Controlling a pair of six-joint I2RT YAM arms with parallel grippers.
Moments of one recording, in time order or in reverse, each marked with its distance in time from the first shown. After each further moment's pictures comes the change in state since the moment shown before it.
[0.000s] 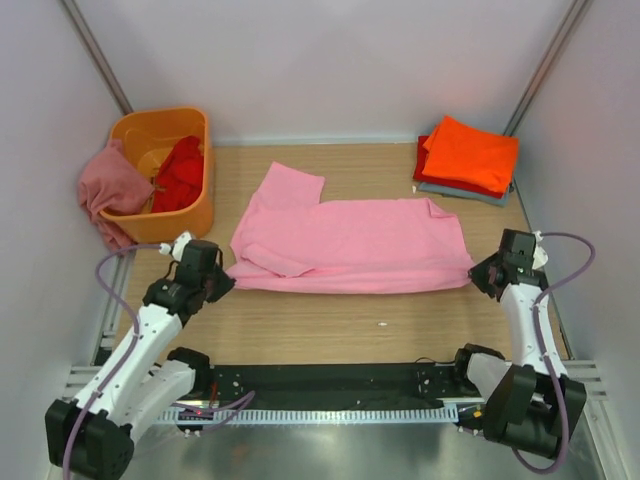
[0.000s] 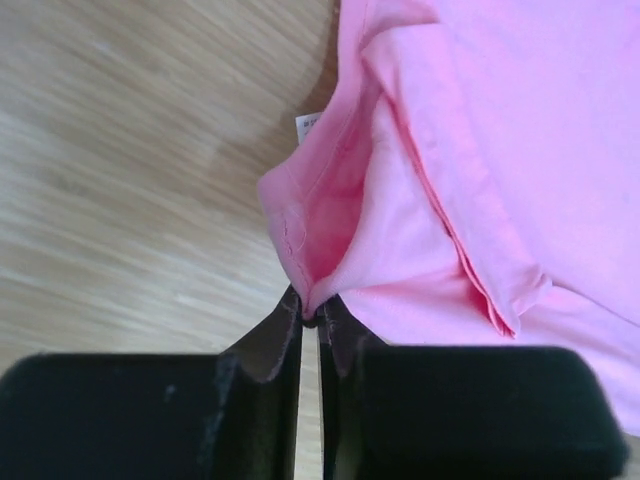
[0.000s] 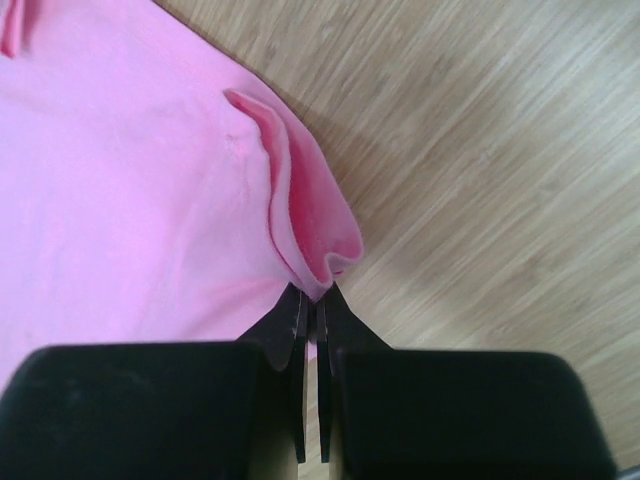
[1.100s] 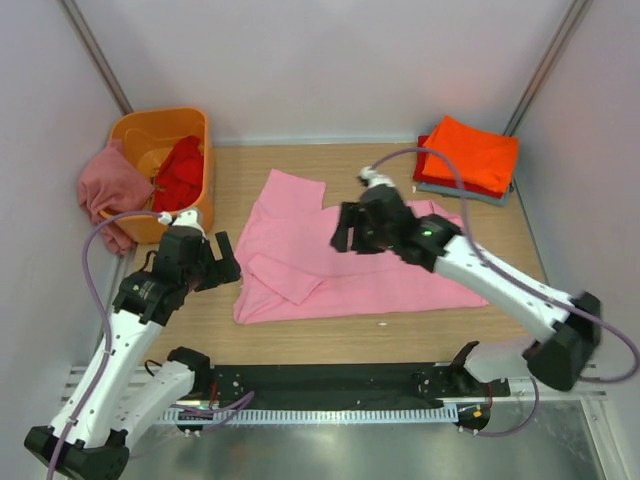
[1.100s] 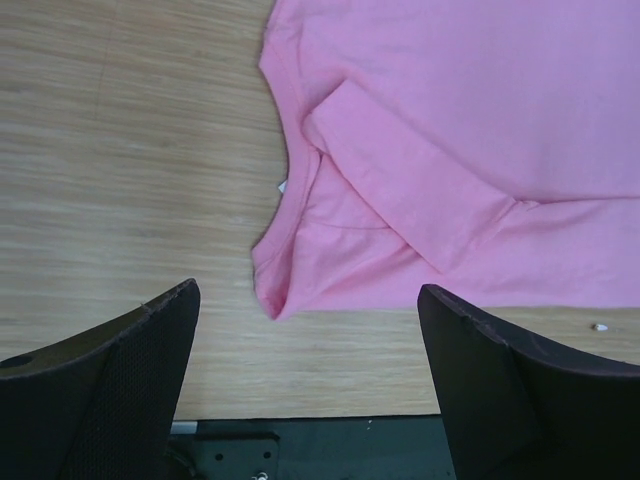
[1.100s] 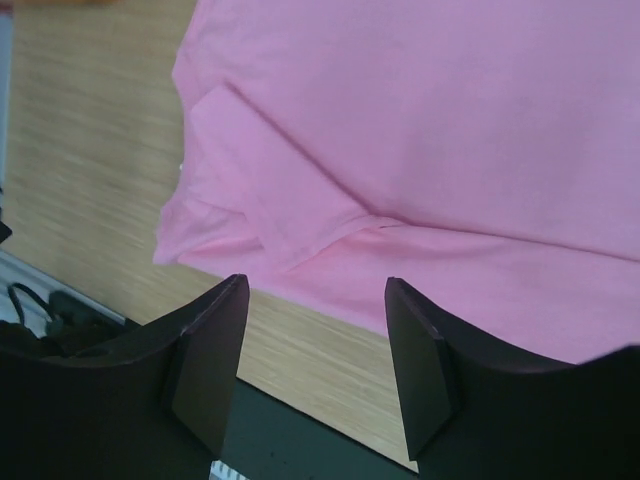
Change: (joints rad) left arm -0.046 -0.085 0.314 -0.288 0.063 0.407; right arm 1.024 0.253 0.581 -0.045 0.069 -0.039
